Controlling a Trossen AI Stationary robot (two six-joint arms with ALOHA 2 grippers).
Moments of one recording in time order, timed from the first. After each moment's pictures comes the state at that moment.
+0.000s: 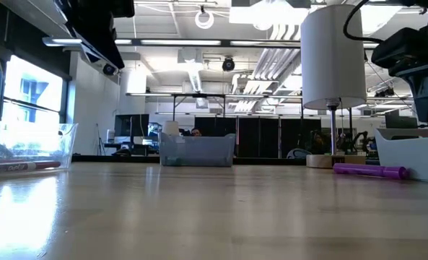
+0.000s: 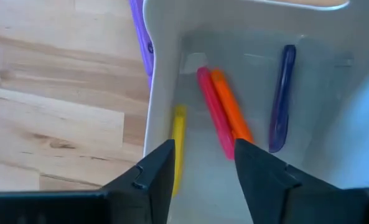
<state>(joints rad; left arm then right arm) -0.09 1.05 0.90 -0.70 -0.11 -0.36 0.35 0.95 0.66 -1.12 0.14 1.78</state>
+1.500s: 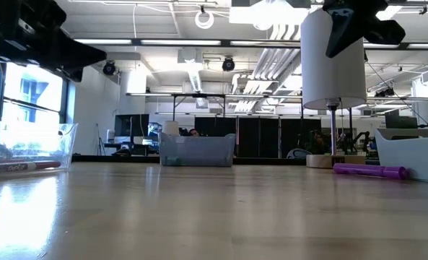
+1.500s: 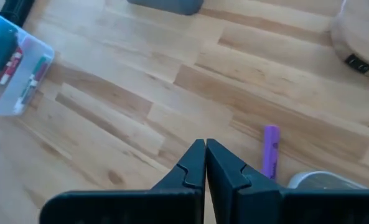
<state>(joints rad) -0.07 0.20 0.10 0.11 -0.15 -0.01 0.11 1.11 1.10 -1.04 0.35 1.23</state>
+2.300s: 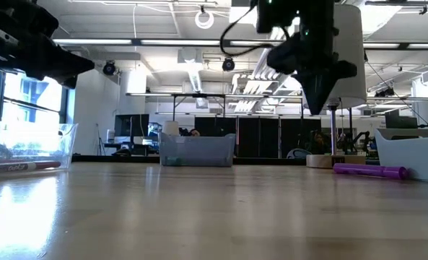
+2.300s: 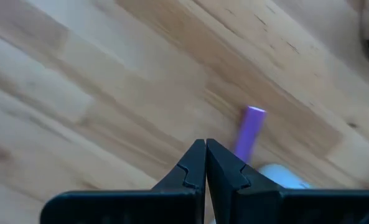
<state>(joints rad) -0.07 0.01 0.07 -0.11 -0.08 -0.01 -0.08 1.63 1.29 -1.17 0.12 0.88</state>
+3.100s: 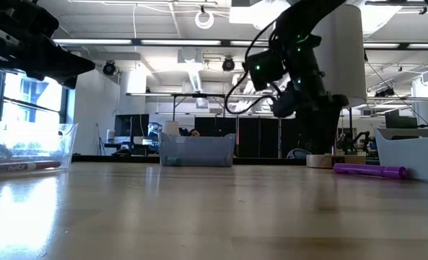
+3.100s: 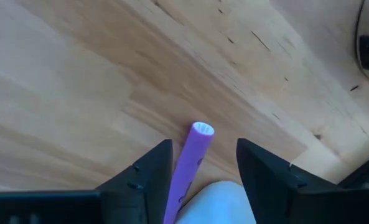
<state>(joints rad) -0.07 0.01 0.07 -0.12 -0.09 -0.01 -0.31 1.83 1.26 -1.22 0.04 0.62</state>
